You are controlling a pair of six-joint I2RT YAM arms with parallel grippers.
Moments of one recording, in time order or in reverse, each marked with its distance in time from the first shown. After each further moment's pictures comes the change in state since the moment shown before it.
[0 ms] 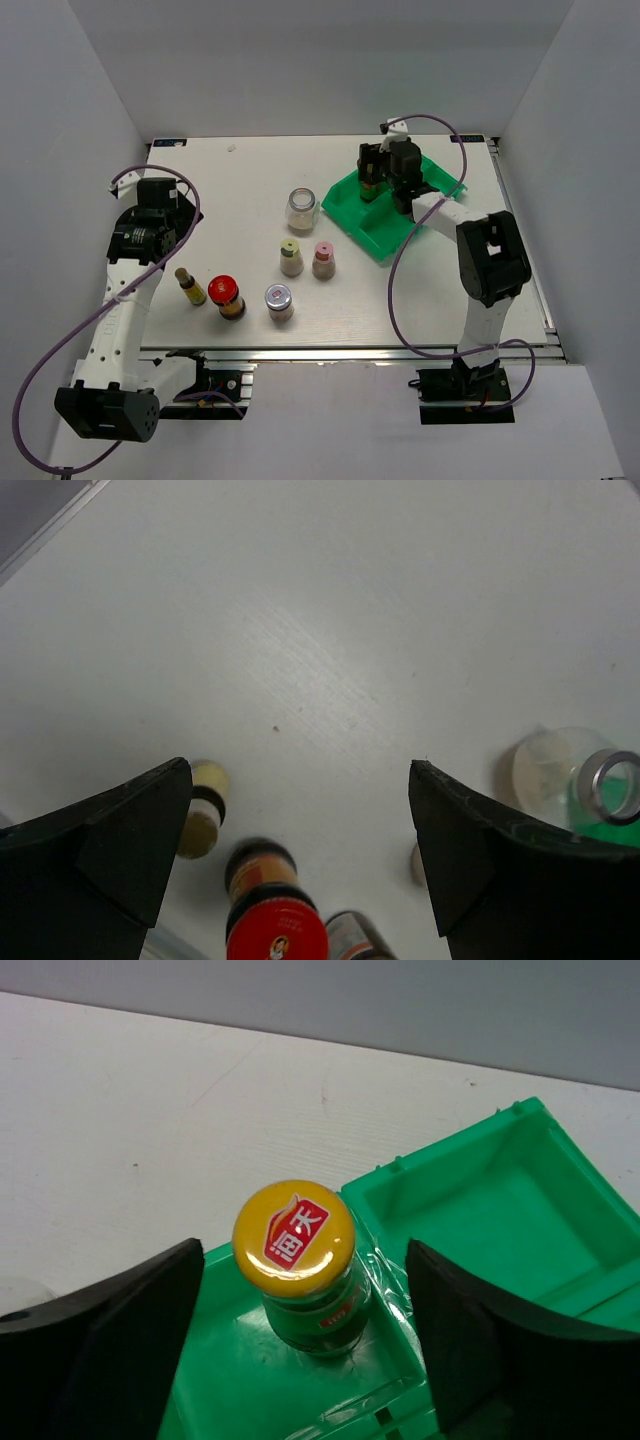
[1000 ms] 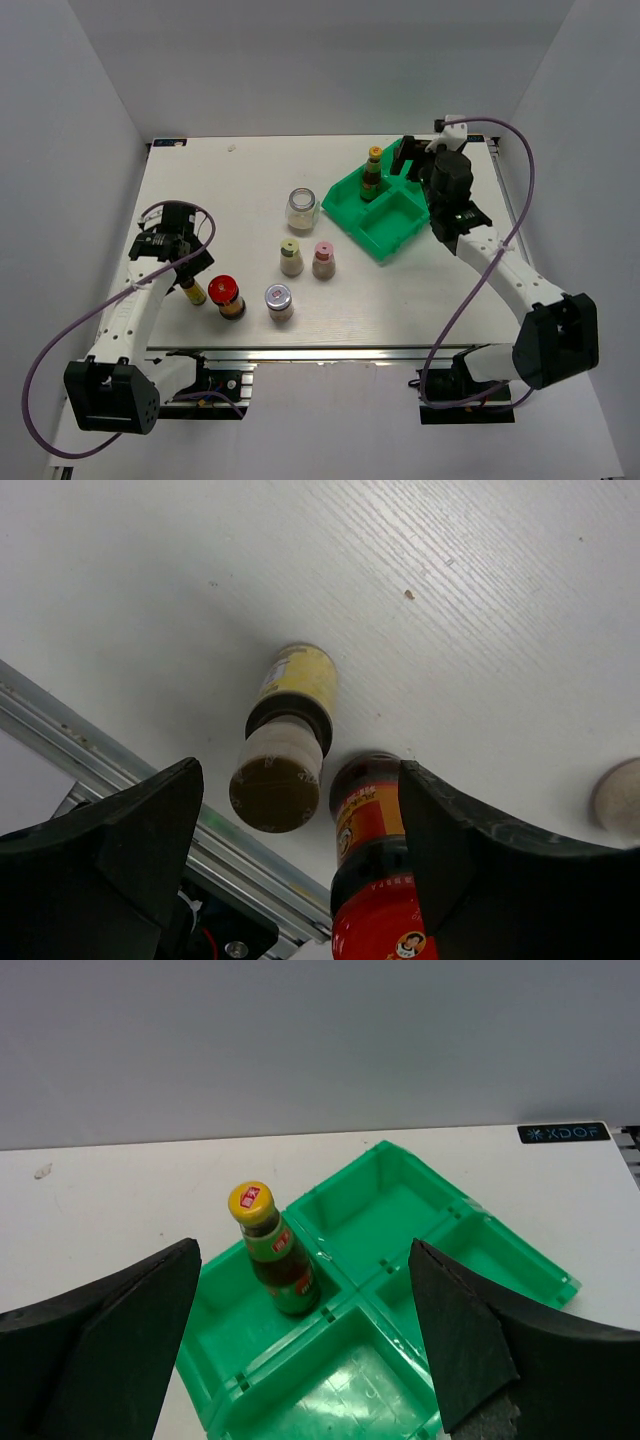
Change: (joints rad) left arm 0.000 0.039 -0.236 -0.164 0.068 0.022; right arm 0.000 -0.565 -0.235 -0.122 0.193 0.081
